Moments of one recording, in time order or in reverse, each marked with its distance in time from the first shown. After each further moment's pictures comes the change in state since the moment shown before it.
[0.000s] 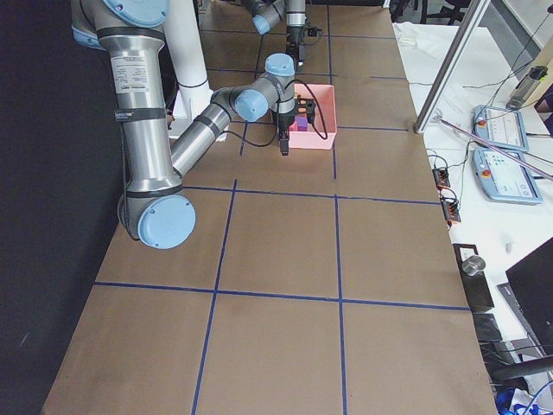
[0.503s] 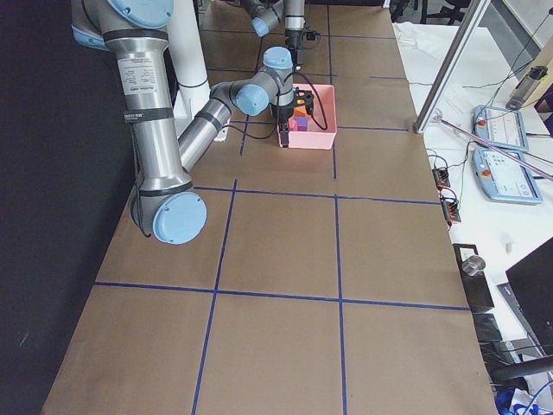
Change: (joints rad) left arm 0.046 -0.040 0.035 0.000 0.003 -0.037; right arm -0.088 0.086 0.000 -0.002 -0.057 0.069
